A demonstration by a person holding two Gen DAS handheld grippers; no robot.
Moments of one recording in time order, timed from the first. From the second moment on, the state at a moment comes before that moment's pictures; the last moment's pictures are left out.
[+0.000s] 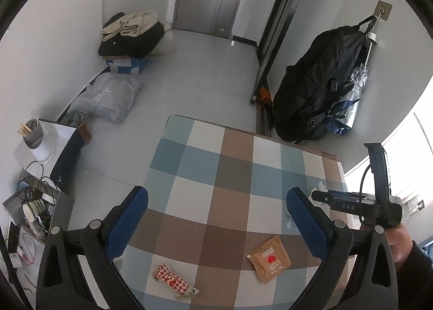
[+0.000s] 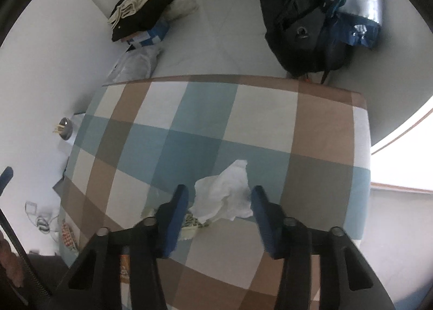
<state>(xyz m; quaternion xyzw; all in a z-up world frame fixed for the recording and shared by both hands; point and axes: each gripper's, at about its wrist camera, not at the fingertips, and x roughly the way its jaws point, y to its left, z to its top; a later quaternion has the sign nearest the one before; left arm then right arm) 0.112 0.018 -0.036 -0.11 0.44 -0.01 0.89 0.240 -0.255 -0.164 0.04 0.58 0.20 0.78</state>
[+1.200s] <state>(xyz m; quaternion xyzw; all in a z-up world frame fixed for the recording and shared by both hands) 0.144 -0.074 -0.078 -0.09 0.51 -0.09 0.85 0.210 -0.324 -0.131 0.07 0.53 0.21 0.82</state>
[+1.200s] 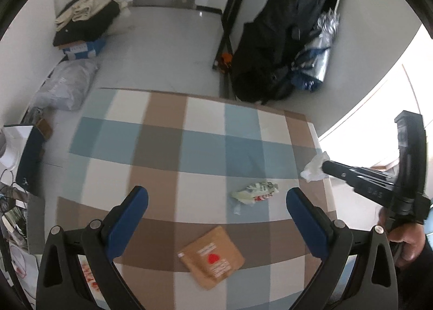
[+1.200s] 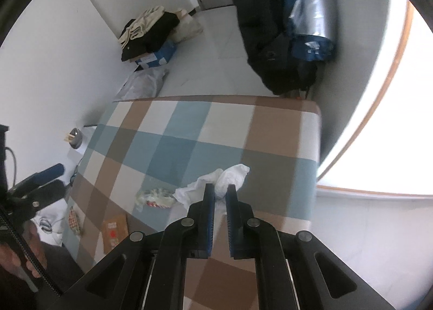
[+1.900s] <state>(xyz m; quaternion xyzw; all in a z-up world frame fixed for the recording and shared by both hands) 0.168 -0.131 -0.133 -0.01 0.55 -0.09 0.83 0.197 -0.388 -0.133 0.10 0.51 0.22 0.83</state>
